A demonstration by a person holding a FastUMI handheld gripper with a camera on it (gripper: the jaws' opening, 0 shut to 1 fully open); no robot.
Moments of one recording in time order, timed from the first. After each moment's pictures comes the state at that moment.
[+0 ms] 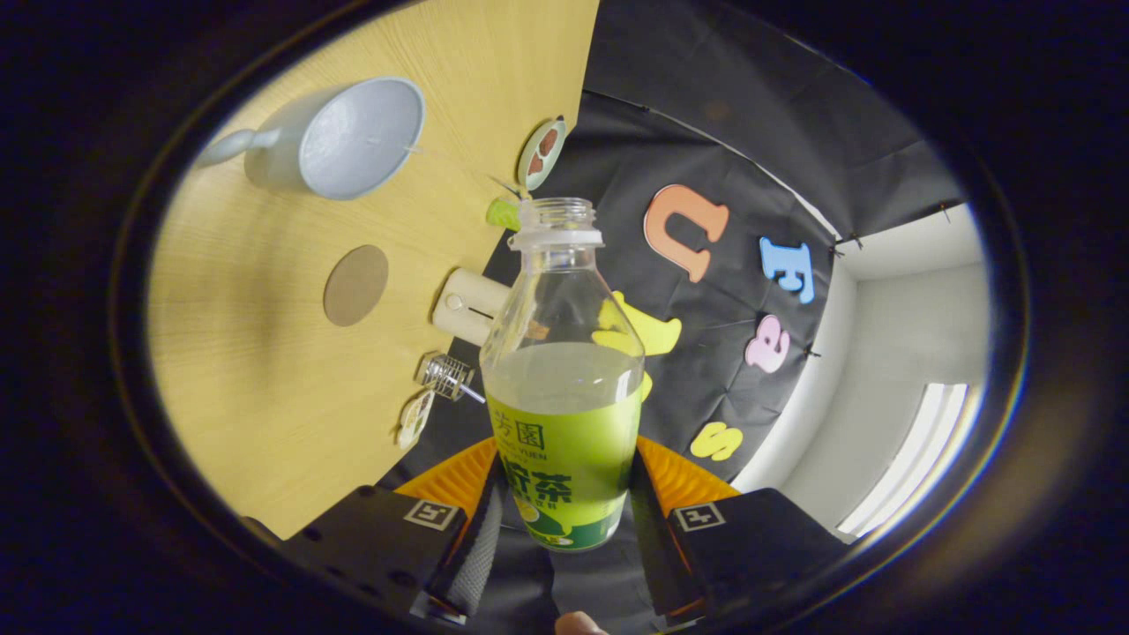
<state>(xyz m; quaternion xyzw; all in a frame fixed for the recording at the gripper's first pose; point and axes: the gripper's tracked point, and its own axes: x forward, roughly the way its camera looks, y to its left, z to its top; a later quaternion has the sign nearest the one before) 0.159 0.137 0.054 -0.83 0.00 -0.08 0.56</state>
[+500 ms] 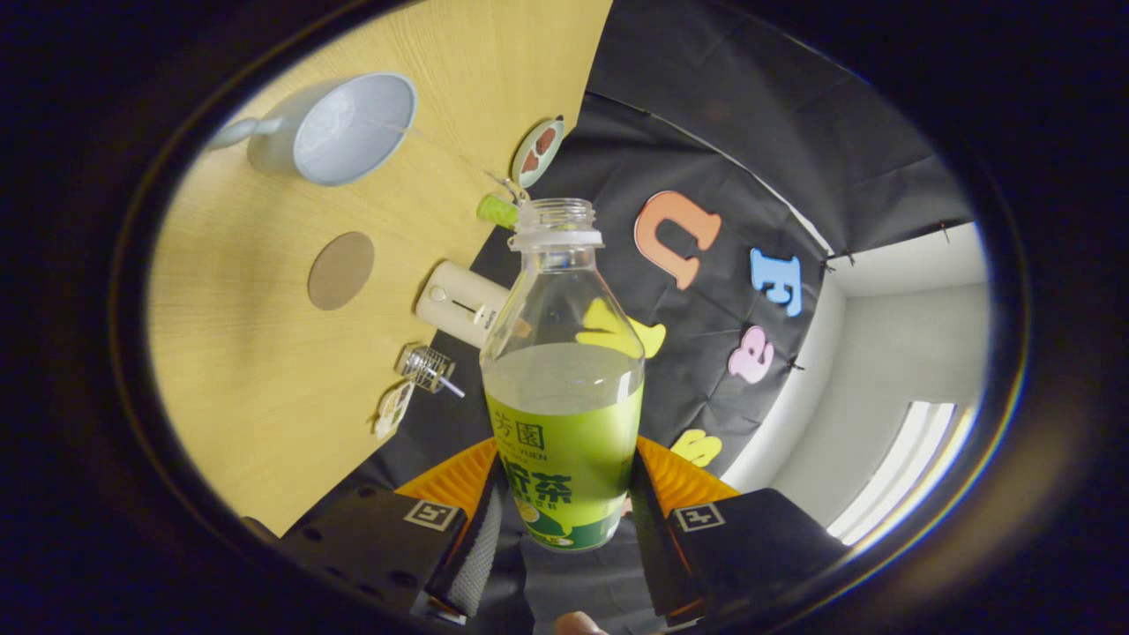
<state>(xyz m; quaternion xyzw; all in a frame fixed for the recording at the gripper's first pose) 0.156 0.140 0.076 -0.84 -0.02 -0.10 0.54</state>
